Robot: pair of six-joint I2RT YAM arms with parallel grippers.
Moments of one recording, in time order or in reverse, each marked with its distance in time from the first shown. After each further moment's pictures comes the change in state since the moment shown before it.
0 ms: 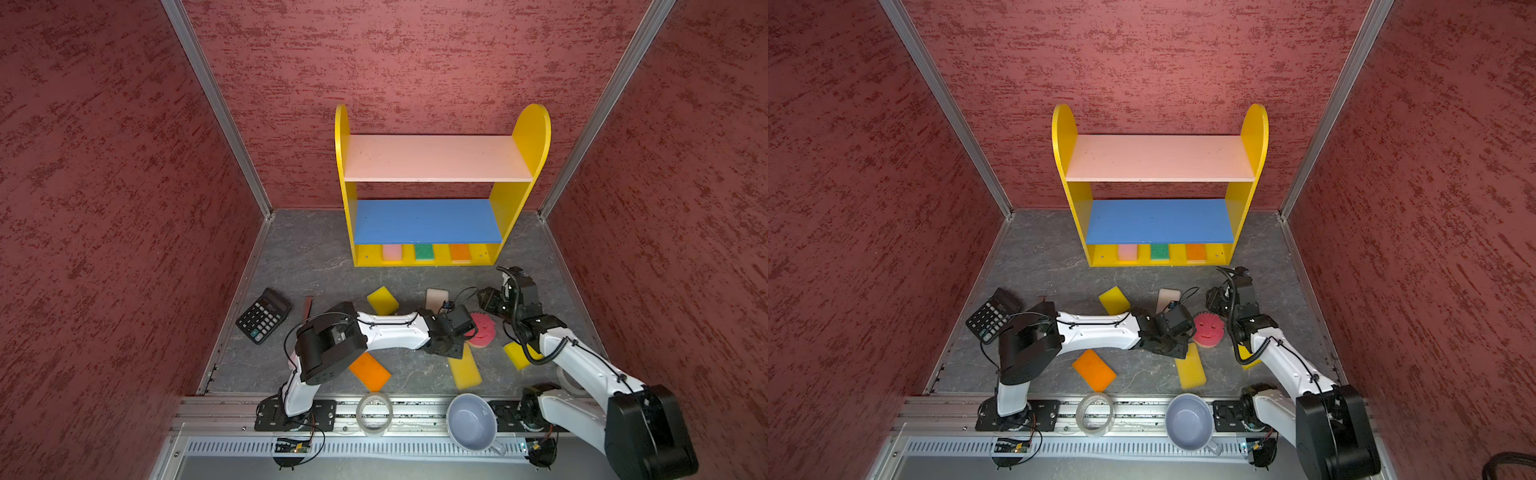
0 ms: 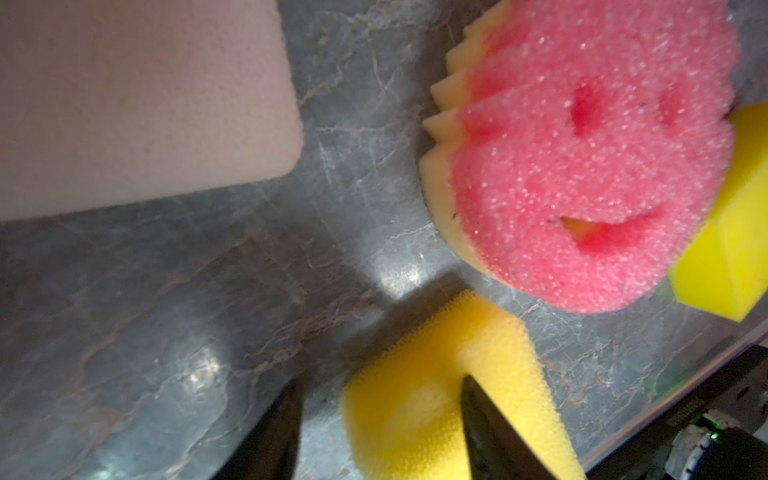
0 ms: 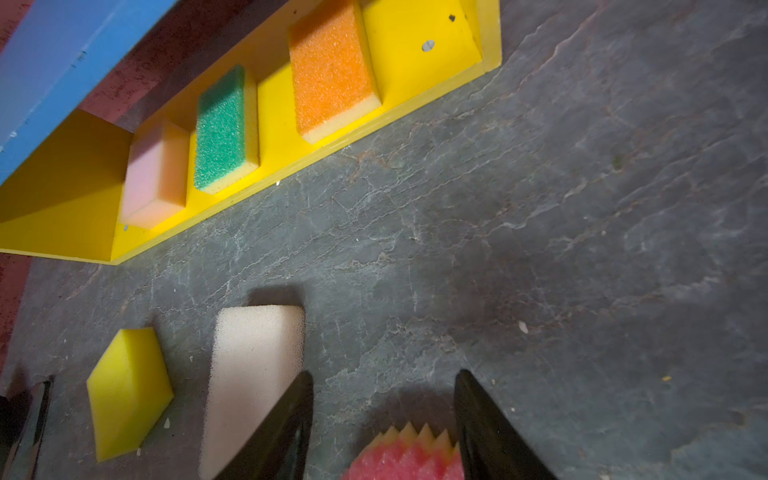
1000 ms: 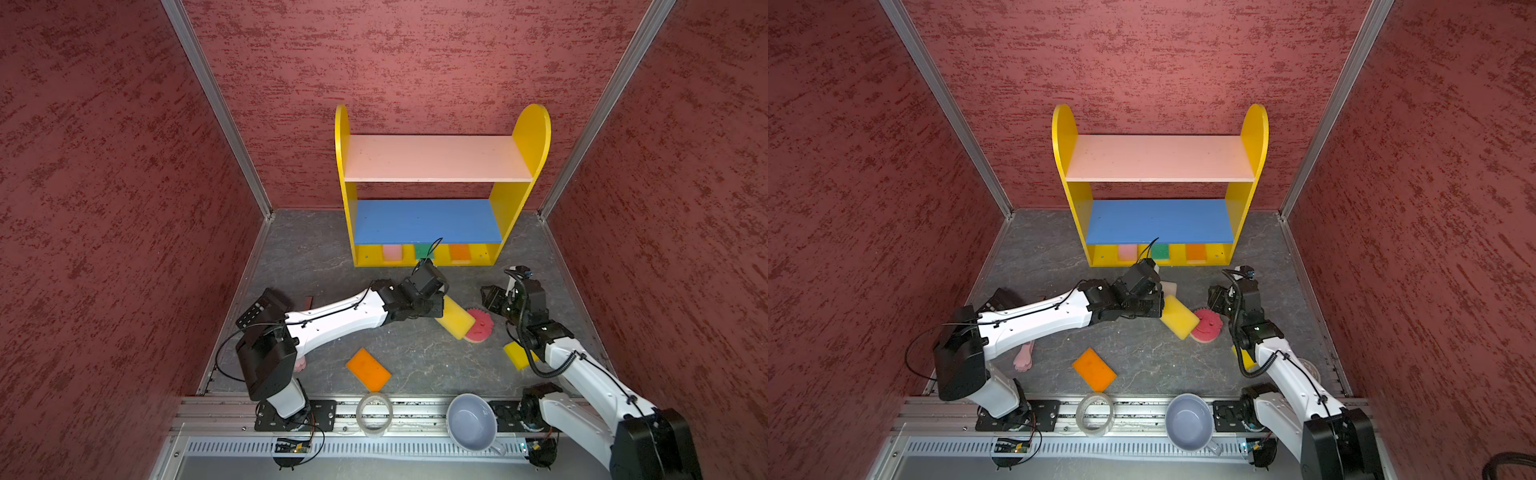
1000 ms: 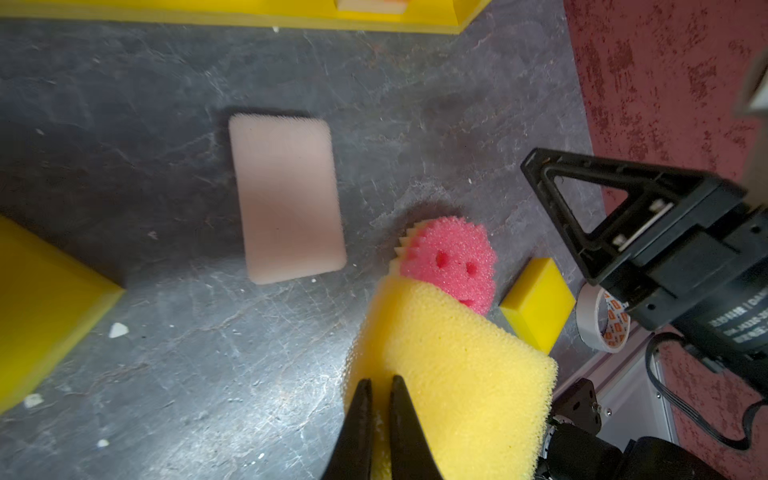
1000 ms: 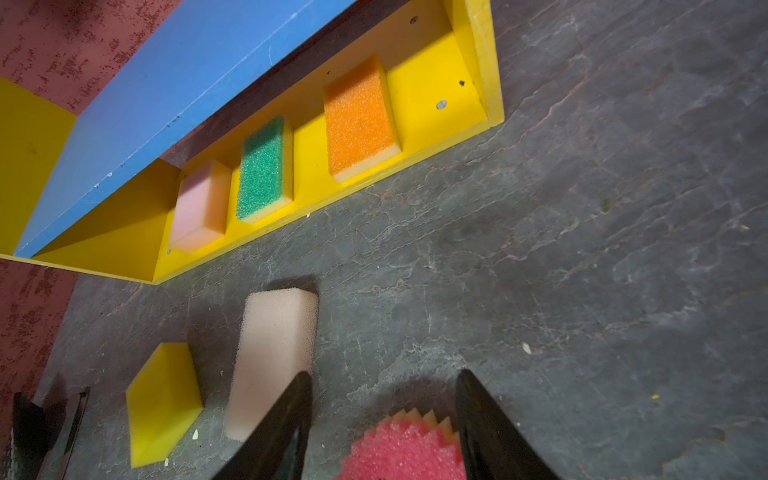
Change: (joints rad) left arm 0.203 -0.370 -0.048 -0.043 -0.060 0.115; right arm -0.006 -0.089 -0.033 0.040 0.007 0.000
